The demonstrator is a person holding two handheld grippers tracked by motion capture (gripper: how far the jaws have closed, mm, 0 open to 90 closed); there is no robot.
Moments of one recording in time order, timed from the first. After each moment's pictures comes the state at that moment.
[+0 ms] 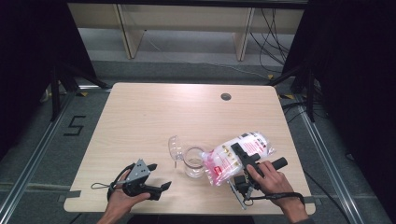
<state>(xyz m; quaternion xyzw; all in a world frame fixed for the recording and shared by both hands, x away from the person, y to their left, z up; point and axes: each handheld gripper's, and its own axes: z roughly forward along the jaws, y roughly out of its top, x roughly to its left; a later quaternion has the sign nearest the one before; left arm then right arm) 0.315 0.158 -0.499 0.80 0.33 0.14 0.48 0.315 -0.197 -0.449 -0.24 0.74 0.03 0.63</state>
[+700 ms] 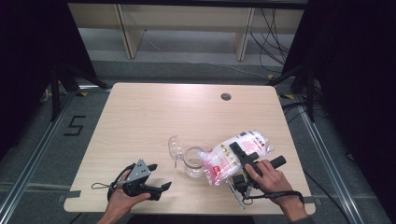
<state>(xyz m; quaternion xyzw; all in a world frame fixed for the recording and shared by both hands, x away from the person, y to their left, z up) 0.315 0.158 -0.500 0.80 0.33 0.14 0.48 0.318 -0.194 -0.449 -0.24 0.74 0.03 0.63</state>
